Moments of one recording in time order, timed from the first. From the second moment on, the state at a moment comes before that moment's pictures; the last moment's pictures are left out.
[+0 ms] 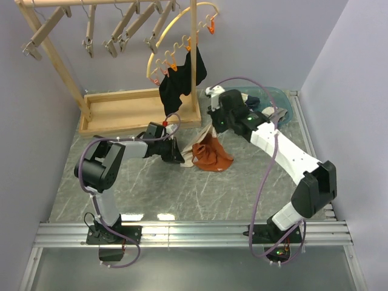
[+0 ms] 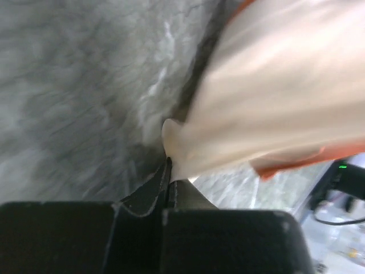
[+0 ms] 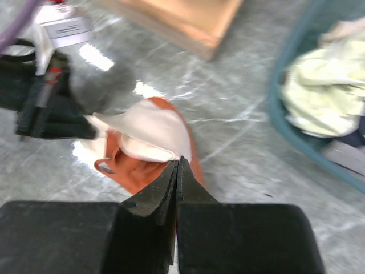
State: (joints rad) left arm -0.40 1.86 0.93 0.04 0.59 -0.47; right arm 0.57 1.55 1.41 -0.54 0.01 -0.05
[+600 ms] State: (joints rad) left arm -0.40 1.60 0.97 -0.27 0.41 -0.03; right arm 0.42 1.43 1.35 -0.59 -0.12 -0.10
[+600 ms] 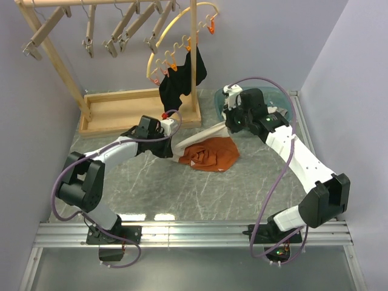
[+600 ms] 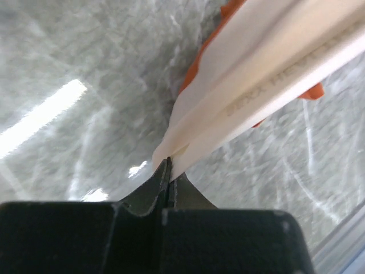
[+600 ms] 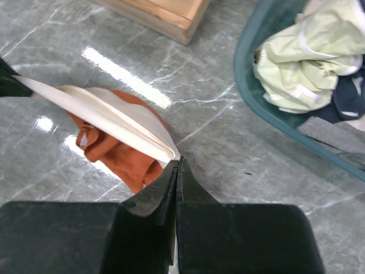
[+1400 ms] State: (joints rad) left arm -0.52 1.14 1.28 -0.74 0.32 0.35; right arm 0.29 0.94 1.31 -0.73 -0.33 -0.27
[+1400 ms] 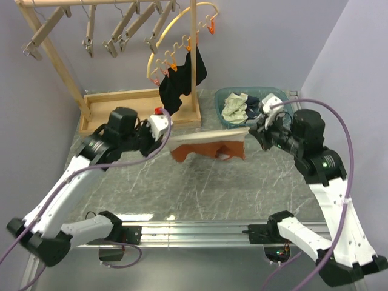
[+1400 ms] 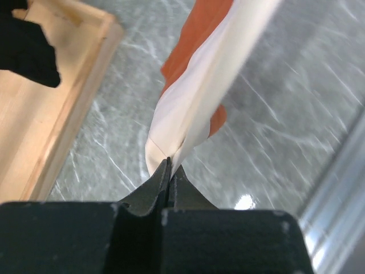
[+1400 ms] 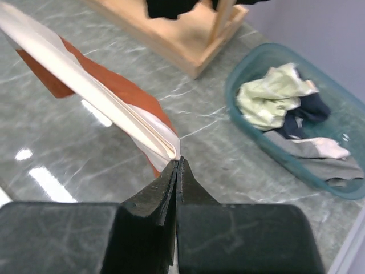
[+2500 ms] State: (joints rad) left arm -0.47 1.67 1.04 -0.54 0.28 0.41; right arm 0.33 1.60 1.06 -0.43 -0.28 -0.22
